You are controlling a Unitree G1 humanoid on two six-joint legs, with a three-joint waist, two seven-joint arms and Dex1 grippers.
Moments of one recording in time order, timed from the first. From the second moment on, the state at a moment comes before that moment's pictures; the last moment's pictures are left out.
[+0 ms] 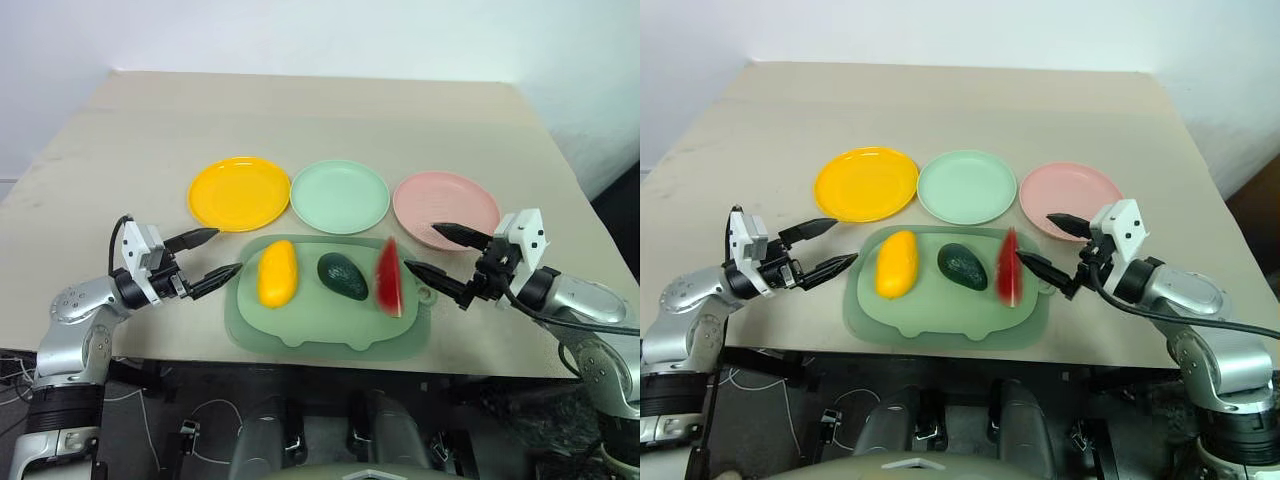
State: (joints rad) left arm -0.19 0.63 0.23 0.09 -0.52 0.10 -1.13; right arm -0.12 -0.69 -0.23 -0.46 0.61 0.56 0.76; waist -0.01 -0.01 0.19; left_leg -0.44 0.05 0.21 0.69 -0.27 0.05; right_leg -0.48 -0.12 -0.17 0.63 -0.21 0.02
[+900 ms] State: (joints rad) left arm -0.28 0.58 0.20 0.13 -0.51 0.08 -1.13; right arm -0.32 -0.76 -0.25 -0.49 0.93 1.16 0.51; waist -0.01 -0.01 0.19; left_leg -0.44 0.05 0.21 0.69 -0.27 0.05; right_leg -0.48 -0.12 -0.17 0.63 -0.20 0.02
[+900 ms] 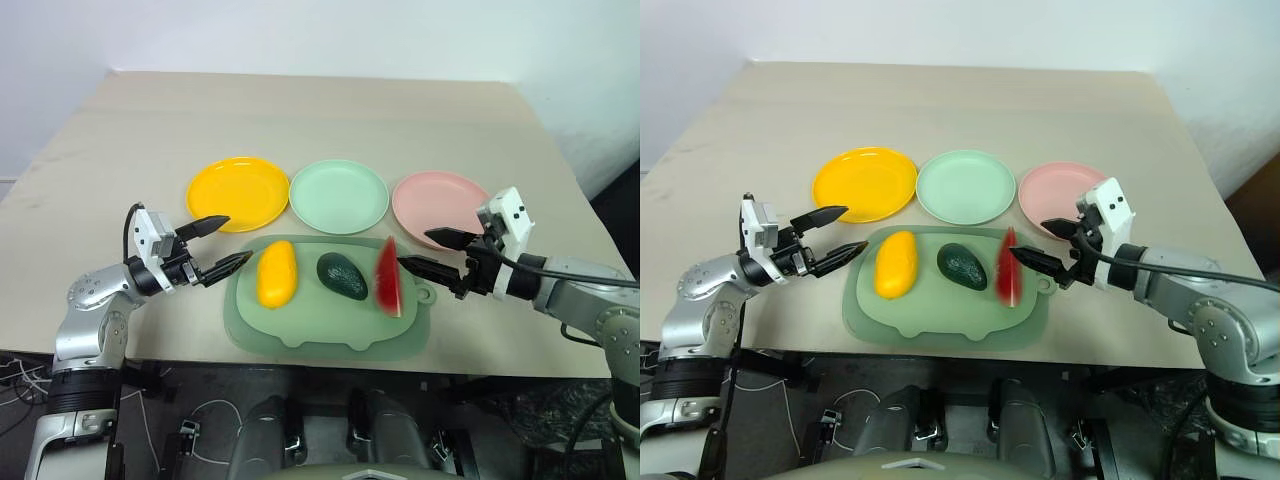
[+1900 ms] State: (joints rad) left arm -0.31 0.56 0.16 0.13 -0.51 0.10 -1.11; right arm -0.48 -0.75 0.04 -0.35 0.79 1.33 0.44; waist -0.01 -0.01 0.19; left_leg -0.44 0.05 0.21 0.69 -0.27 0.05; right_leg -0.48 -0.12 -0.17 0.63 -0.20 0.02
